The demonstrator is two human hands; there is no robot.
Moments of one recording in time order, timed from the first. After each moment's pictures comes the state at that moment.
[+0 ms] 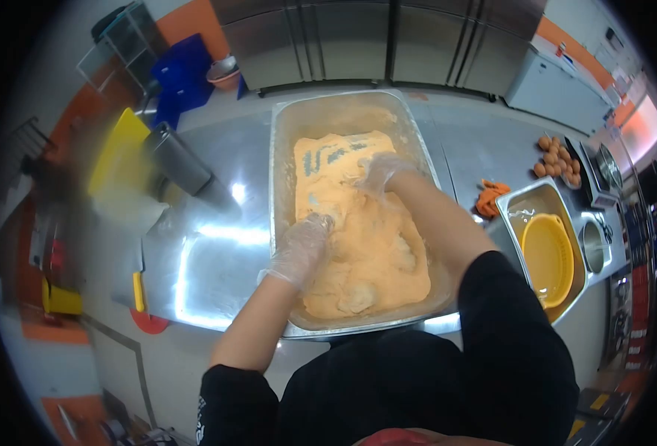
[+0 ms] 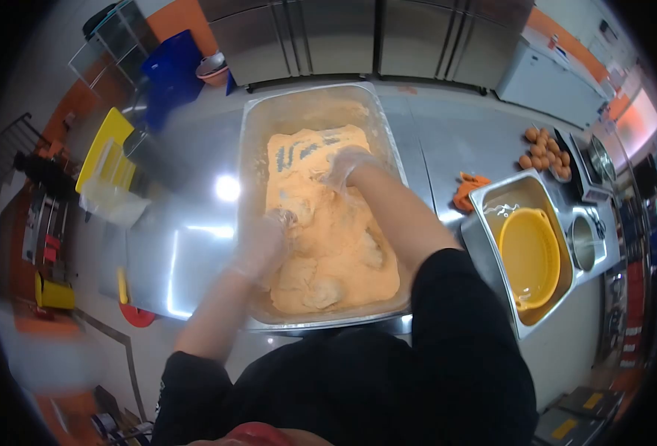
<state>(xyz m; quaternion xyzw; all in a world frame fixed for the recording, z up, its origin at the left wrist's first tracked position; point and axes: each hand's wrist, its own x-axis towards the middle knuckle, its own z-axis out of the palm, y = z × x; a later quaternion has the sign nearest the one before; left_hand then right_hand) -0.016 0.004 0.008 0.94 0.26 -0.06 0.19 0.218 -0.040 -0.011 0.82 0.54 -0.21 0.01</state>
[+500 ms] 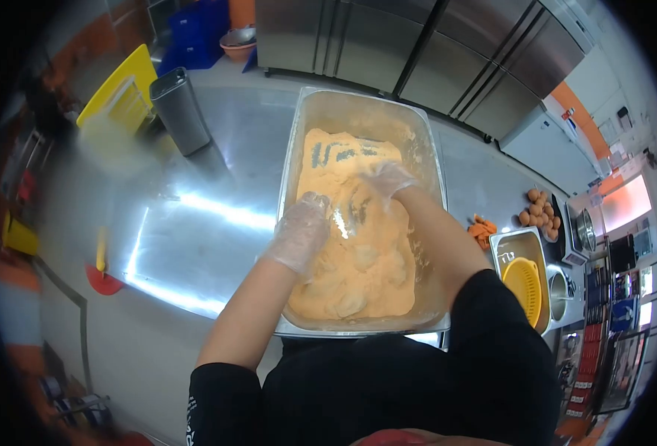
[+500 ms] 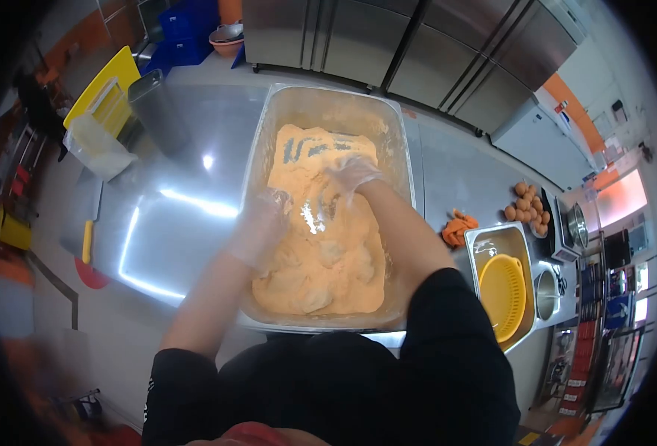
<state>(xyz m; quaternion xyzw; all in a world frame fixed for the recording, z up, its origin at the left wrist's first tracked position) -0.015 0.030 -0.021 0.92 0.29 0.05 0.26 0.229 -0.007 -0.036 0.81 0.53 -0.24 0.06</state>
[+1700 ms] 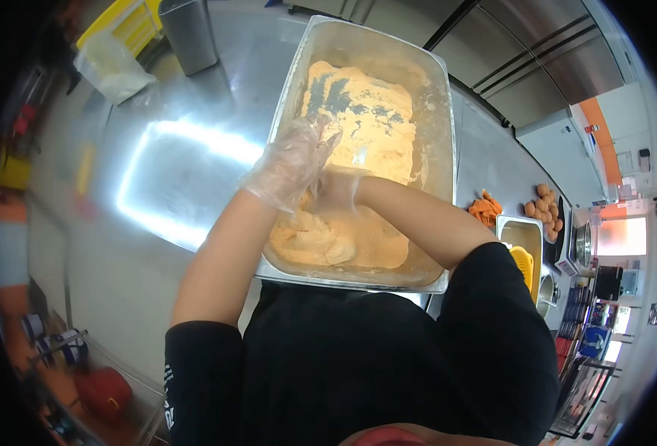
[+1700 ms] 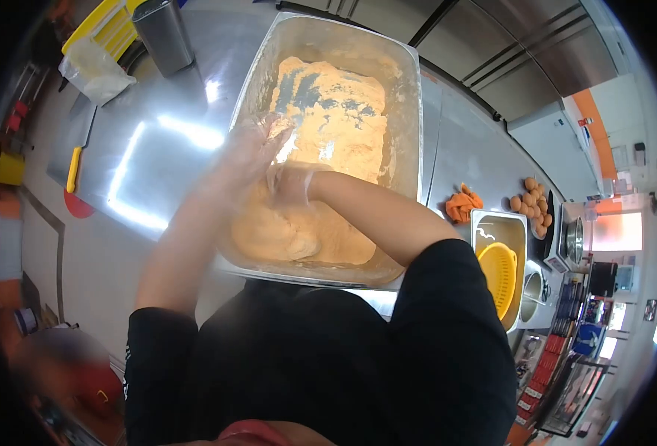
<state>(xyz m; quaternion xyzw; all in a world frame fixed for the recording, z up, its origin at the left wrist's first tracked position) -0.028 0.025 -0.023 0.84 0.35 0.24 0.34 0.097 -0.035 -0.074 0.58 0.72 -0.37 0.06</state>
